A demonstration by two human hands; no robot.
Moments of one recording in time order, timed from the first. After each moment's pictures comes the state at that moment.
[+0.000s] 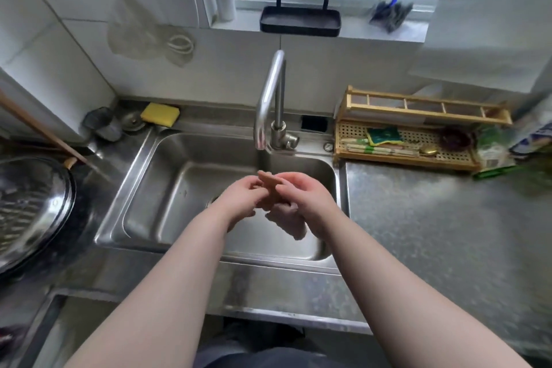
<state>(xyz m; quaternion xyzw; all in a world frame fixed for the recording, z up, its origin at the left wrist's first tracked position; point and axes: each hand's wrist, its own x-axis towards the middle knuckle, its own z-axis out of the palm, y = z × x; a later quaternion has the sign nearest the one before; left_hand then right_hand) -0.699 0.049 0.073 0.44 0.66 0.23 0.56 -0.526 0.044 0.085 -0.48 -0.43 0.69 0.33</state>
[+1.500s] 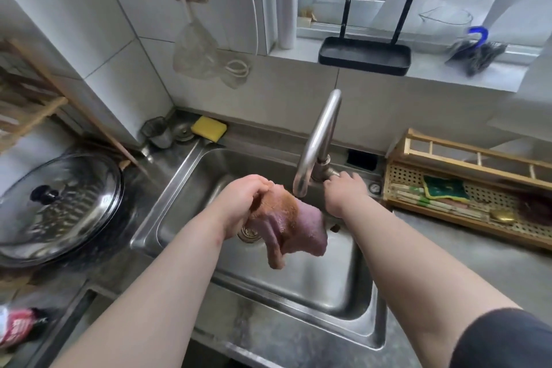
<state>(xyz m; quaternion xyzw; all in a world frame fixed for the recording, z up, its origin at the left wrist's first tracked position) -0.740 0.090 0.127 0.27 0.64 0.44 0.56 -0.547 0.220 0.032 -0.50 -0.83 0.03 -0.24</state>
